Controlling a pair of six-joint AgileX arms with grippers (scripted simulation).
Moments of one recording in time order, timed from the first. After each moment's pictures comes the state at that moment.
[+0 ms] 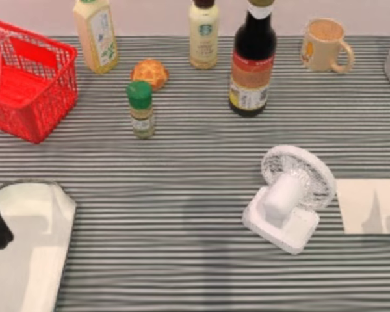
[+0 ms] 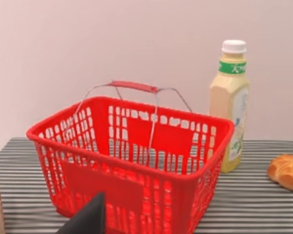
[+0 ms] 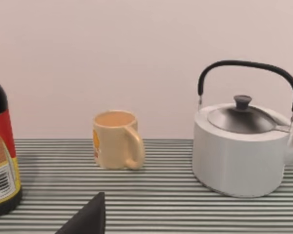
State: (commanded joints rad) left arm 0.00 0.00 0.00 0.00 0.00 0.00; right arm 0.00 0.00 0.00 0.00 0.00 0.00
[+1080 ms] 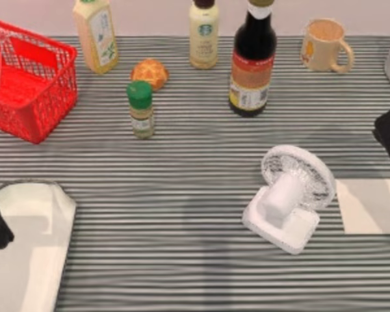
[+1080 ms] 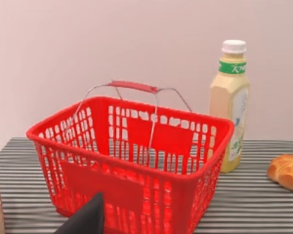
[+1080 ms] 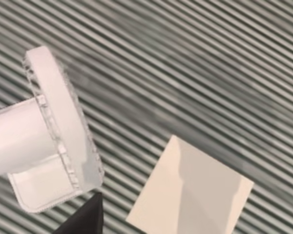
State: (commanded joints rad) left arm 0.00 0.00 0.00 0.00 0.00 0.00; right arm 0.31 1.17 1.09 -0.81 0.00 -0.26
